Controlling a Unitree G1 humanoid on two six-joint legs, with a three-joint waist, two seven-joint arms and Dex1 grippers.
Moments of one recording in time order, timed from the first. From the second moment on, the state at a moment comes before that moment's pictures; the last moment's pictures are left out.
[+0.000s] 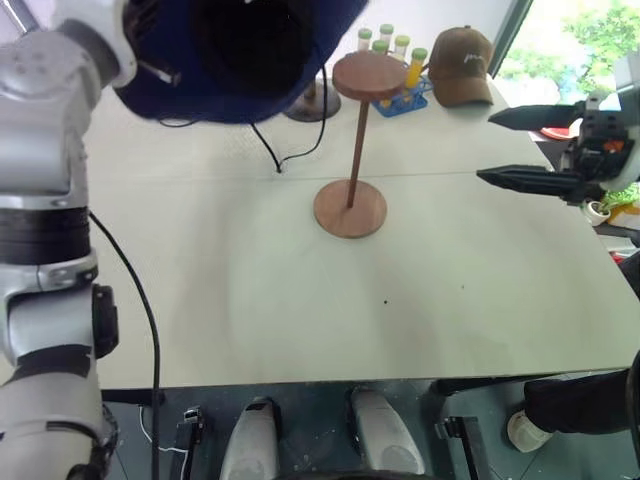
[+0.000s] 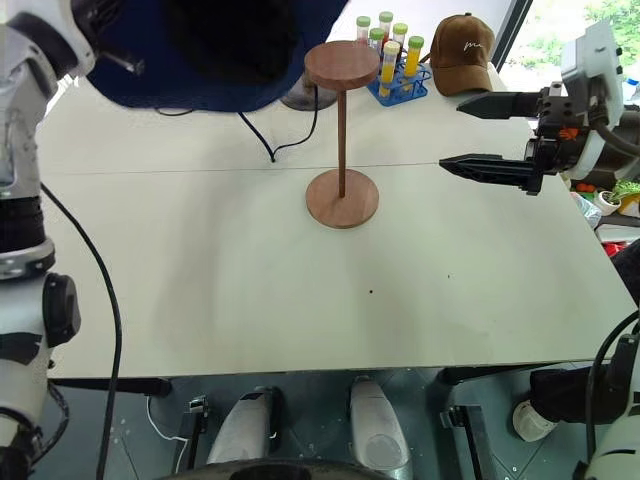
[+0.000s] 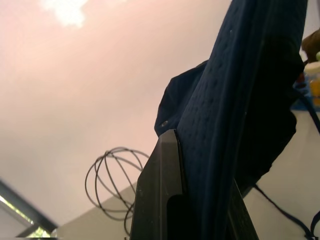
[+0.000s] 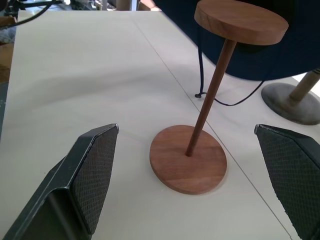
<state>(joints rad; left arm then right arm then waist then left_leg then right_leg) -1.12 0.70 0.05 0.09 -0.09 0.53 -0.47 -0.78 -1.06 -0.19 0.12 0.57 0.55 1.35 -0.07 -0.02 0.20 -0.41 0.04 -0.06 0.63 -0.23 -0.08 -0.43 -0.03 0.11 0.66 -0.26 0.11</state>
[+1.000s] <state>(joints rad) -0.70 0.70 -0.06 0.14 0.41 -0.94 -0.34 -0.70 -1.11 -0.26 0.22 0.55 0.51 1.32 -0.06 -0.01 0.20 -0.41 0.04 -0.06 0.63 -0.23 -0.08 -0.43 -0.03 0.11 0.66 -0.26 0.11</state>
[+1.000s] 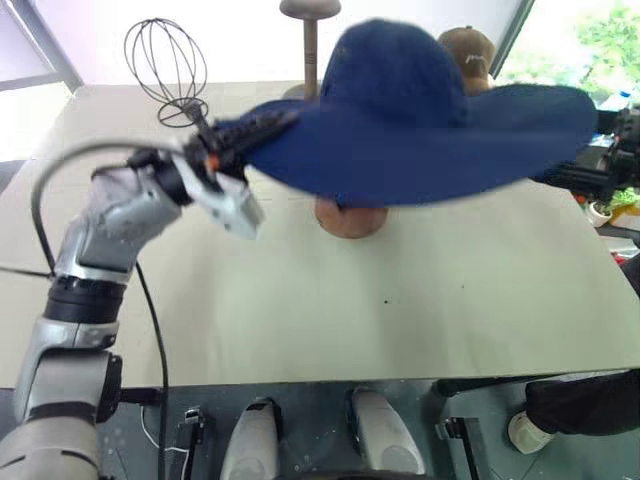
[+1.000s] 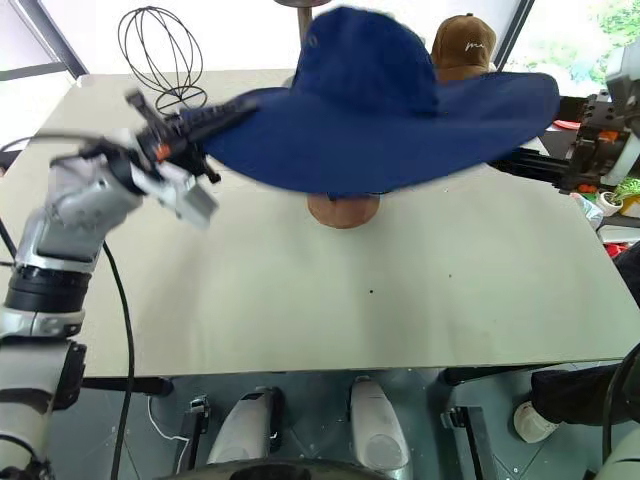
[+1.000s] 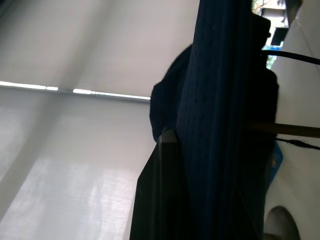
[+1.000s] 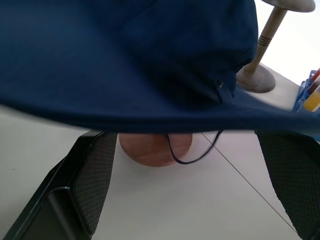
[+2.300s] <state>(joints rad) -0.71 0.82 -0.15 0.49 0.68 -1.17 -0.05 -0.46 -1.22 -0.42 0.04 0.69 0.67 1.34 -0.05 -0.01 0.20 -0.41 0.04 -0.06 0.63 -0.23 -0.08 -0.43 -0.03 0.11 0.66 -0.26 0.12</state>
